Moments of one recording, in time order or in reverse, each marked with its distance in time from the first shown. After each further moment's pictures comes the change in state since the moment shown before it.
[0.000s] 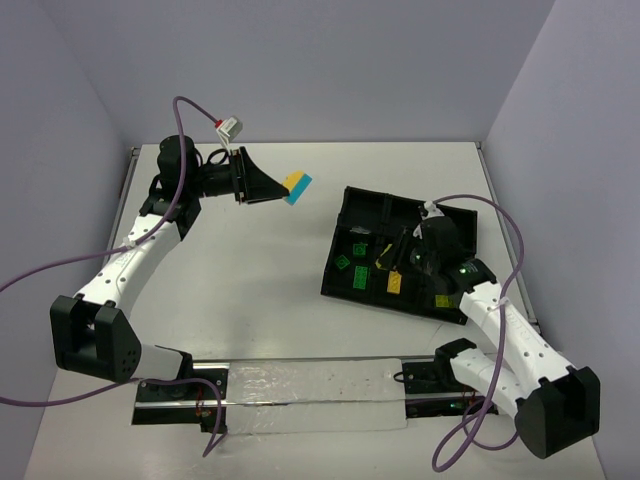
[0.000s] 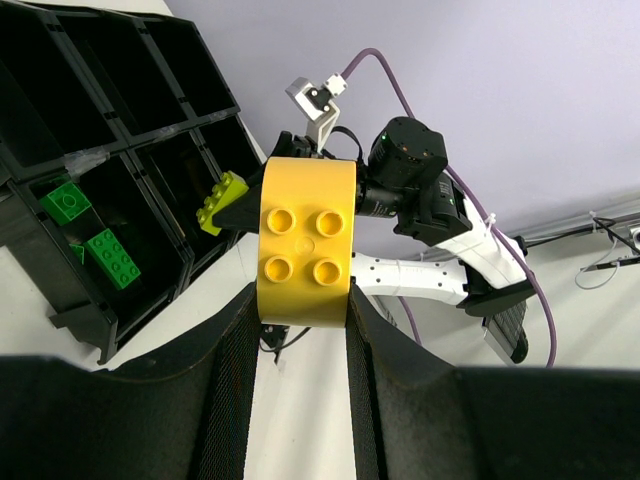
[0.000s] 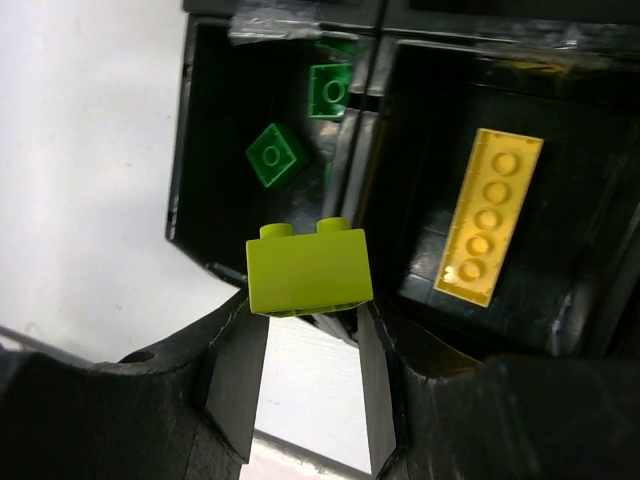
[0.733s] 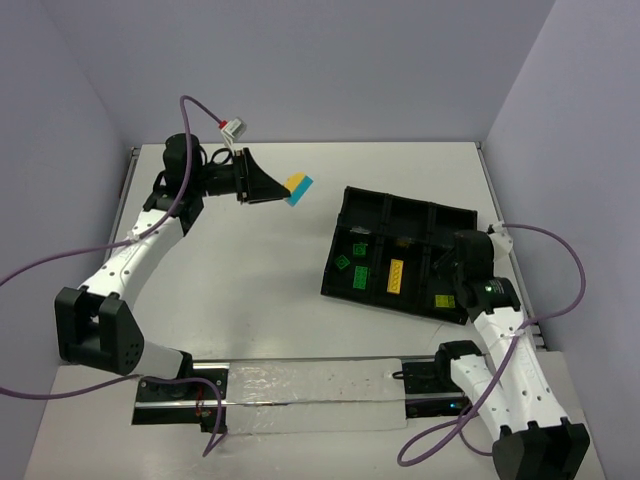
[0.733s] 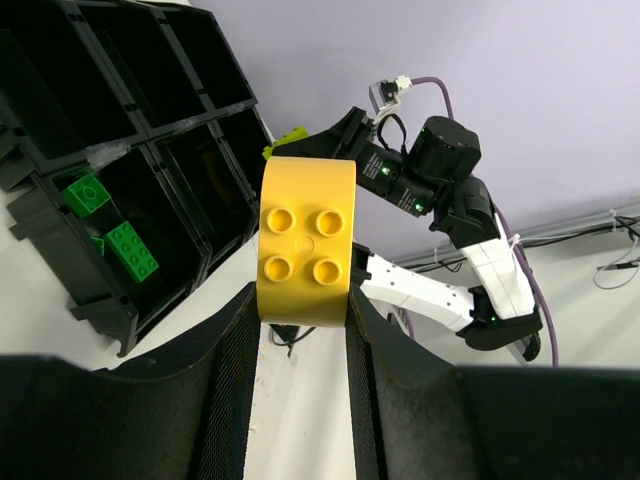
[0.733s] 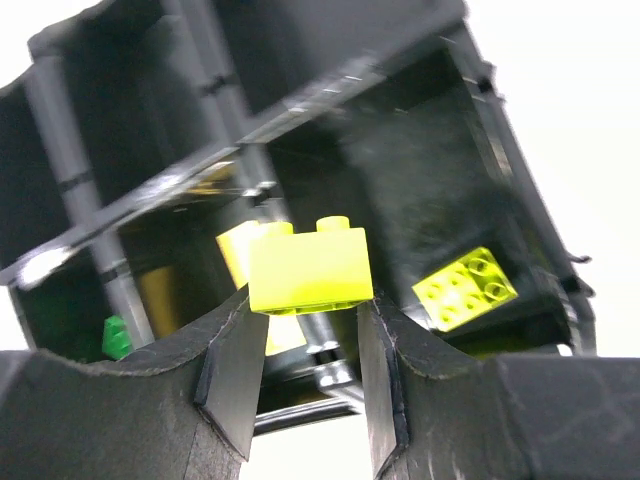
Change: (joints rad) left arm 0.000 0.030 0.011 -0.044 -0.002 0.061; right arm -0.245 -0.195 -0.020 -0.222 0.406 0.175
